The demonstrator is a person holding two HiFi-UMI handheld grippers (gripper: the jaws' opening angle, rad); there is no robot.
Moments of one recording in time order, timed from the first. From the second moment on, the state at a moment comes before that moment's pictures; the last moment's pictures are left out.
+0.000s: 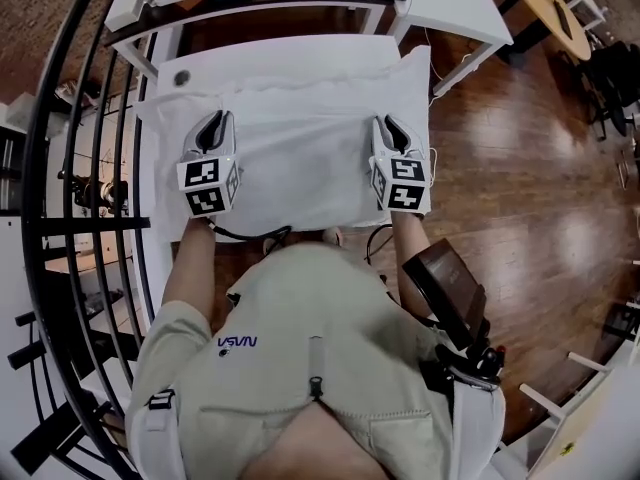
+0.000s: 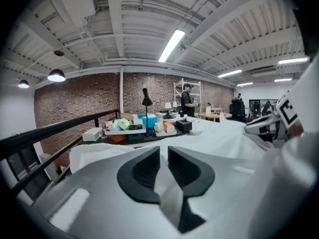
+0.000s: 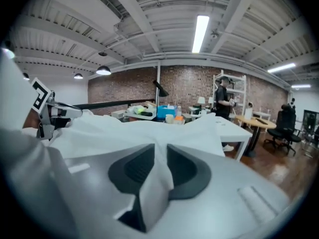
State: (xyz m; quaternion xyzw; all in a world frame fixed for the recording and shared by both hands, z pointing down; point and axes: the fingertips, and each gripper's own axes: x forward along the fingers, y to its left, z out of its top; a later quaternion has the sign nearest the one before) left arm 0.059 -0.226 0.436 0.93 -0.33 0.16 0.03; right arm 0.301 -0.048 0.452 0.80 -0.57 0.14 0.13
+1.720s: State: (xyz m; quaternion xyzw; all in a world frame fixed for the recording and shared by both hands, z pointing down) left arm 0.006 -0.187 0.553 0.90 -0.32 0.27 0.10; right arm 0.252 -0.025 0.558 0.74 -0.60 0.25 0.19
